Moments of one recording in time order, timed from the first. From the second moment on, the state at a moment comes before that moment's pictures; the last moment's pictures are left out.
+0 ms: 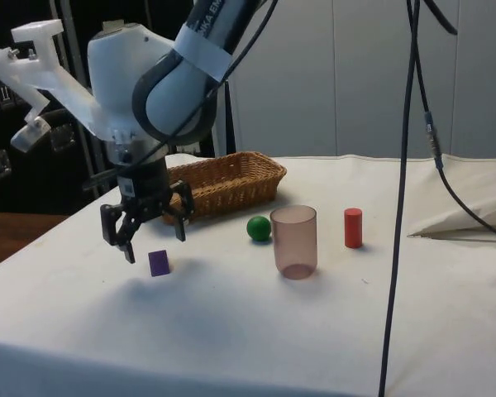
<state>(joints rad) 0.31 0.64 -0.13 -1.86 -0.05 2.54 0.85</state>
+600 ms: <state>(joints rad) 0.32 0.66 -0.13 -1.86 -0.08 2.55 0.90</state>
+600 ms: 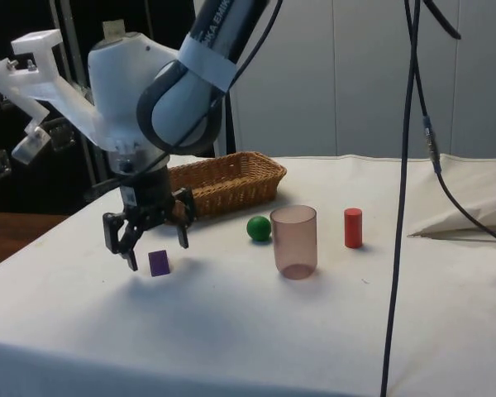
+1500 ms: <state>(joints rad) 0.32 0.67 -0.13 -1.85 -0.08 2.57 0.94</state>
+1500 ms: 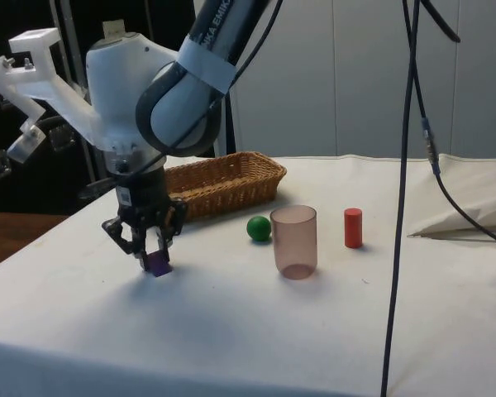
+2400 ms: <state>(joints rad) 0.32 0.54 -0.13 -1.86 -0.11 2.49 0.94</state>
